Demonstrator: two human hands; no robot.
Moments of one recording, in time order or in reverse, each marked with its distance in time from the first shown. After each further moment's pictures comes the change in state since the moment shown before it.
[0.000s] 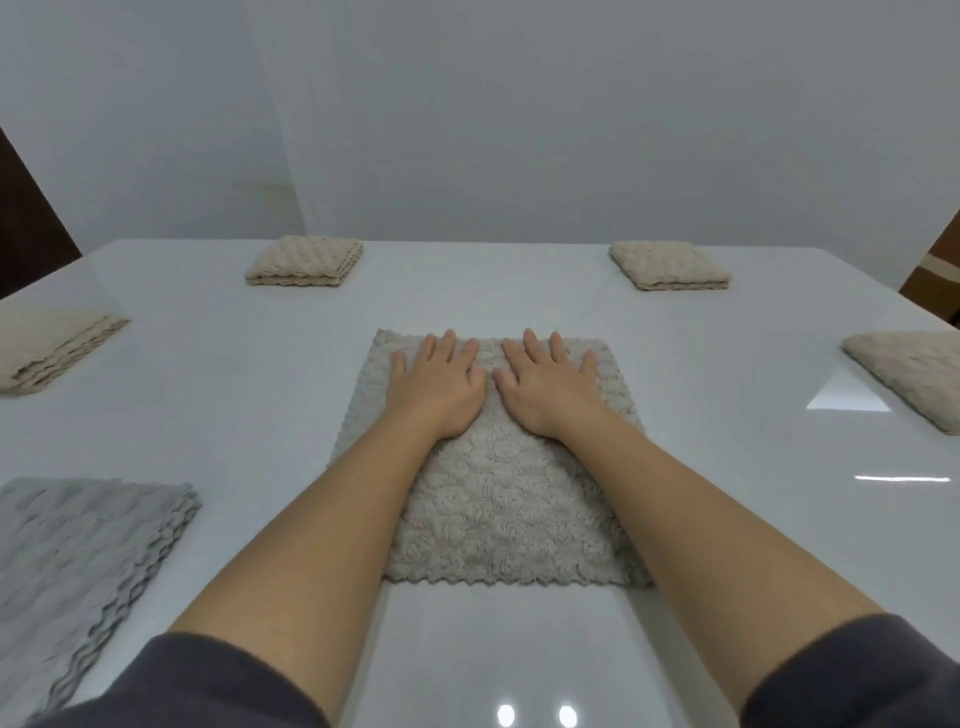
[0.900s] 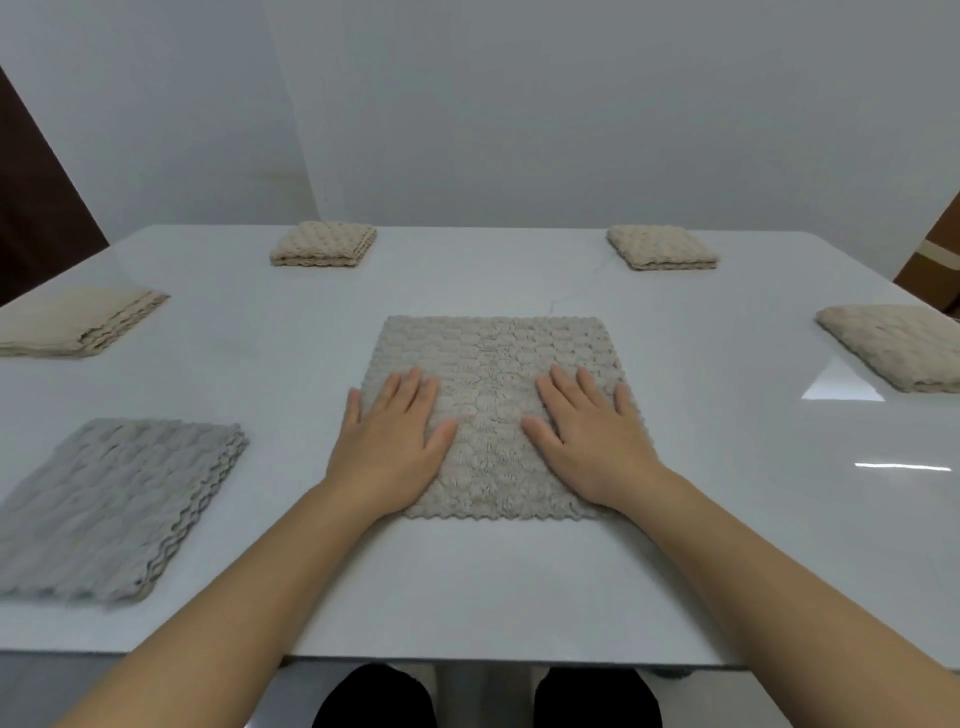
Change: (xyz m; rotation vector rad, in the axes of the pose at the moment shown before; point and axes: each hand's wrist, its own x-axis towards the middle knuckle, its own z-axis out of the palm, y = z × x) left_hand -0.139 -0.027 0.002 -0.005 0.017 0.016; right_hand -0.131 0.015 0.007 0.031 0.015 -0.089
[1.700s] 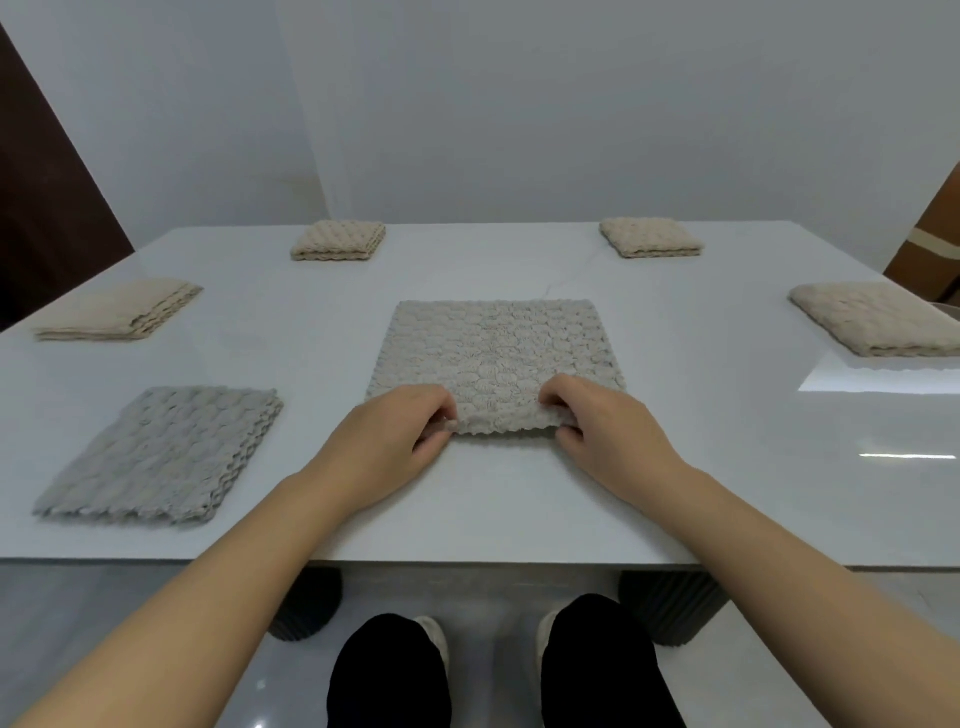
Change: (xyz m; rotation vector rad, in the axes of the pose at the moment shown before) left_hand -0.059 -0.008 -0.019 -0.145 0.255 0.402; right_hand -0.064 0.000 -0.011 0.174 0.307 -0.257
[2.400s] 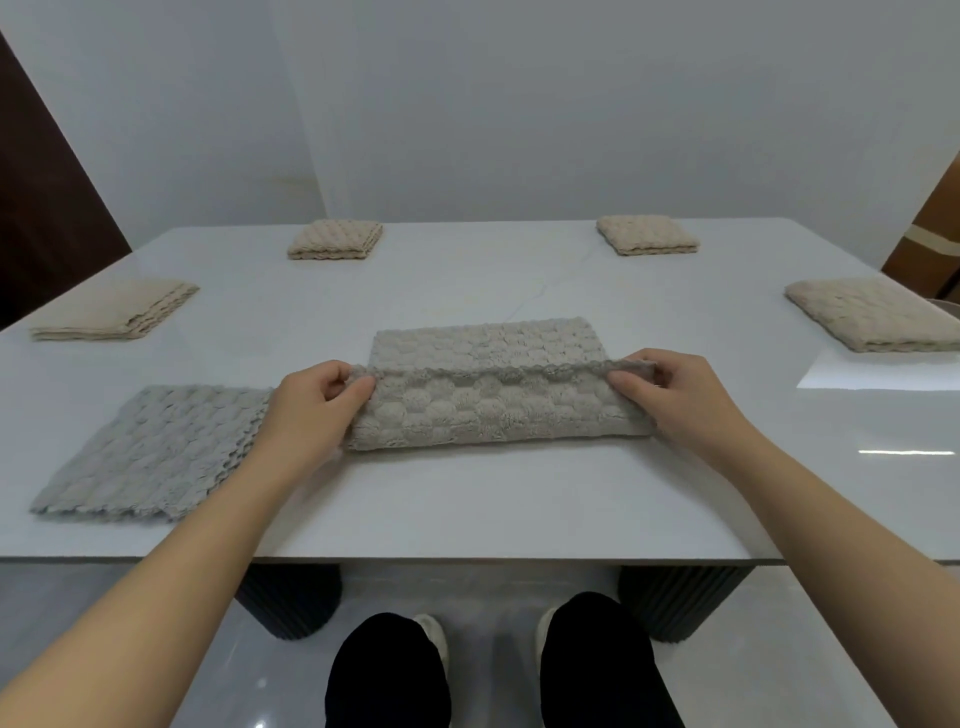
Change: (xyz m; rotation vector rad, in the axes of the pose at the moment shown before) left_hand -0.009 -0.029 -0.020 -0.553 0.291 -0.603; right_hand -0.005 0.050 -0.033 0.681 0.144 0.336
